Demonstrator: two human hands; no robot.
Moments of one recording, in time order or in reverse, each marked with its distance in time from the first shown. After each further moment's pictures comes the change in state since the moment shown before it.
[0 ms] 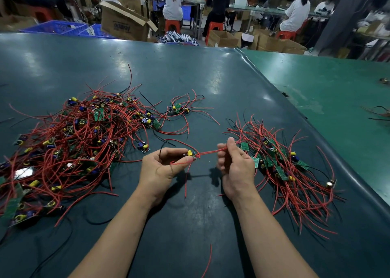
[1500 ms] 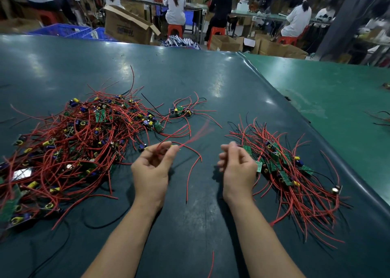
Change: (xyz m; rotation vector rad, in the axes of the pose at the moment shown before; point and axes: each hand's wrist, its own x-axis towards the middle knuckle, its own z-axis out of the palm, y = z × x) left_hand 0.007 -0.008 0.000 -0.113 0.341 0.208; right_hand -0.004 0.010 0.006 -0.276 0.151 -0.282
